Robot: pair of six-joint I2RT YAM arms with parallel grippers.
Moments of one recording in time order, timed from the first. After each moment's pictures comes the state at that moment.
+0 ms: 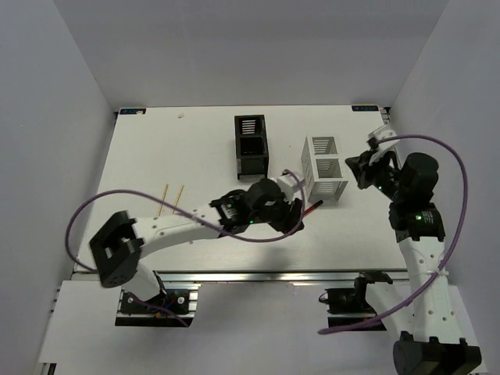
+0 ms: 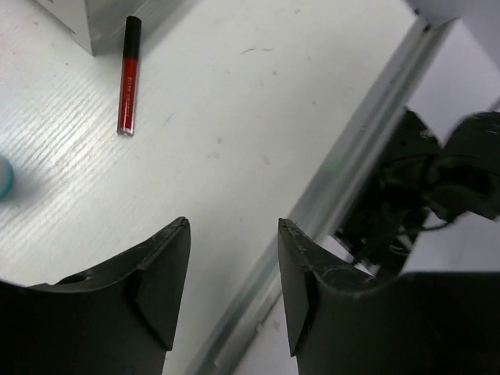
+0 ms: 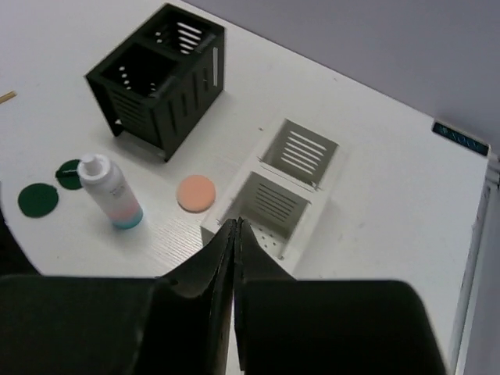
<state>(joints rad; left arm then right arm) -1.08 1.50 1.06 -0.07 0.09 -0.41 0.05 0.79 0.92 -0.33 -0.54 -0.25</state>
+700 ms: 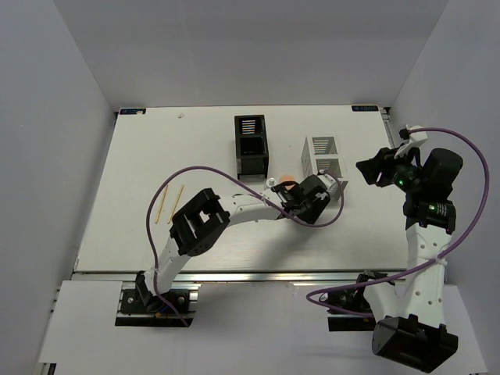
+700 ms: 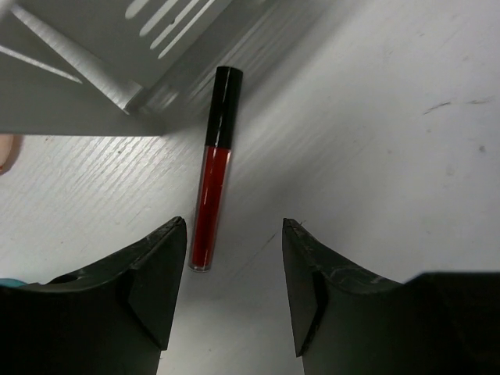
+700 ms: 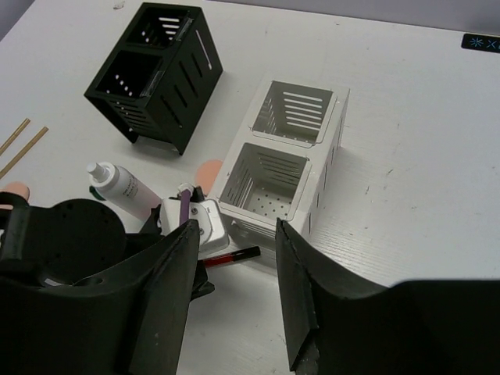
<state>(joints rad) -1.08 2.20 1.66 -0.28 -0.13 -0.25 -0.28 0.87 0.98 -0.44 -0.75 -0.06</state>
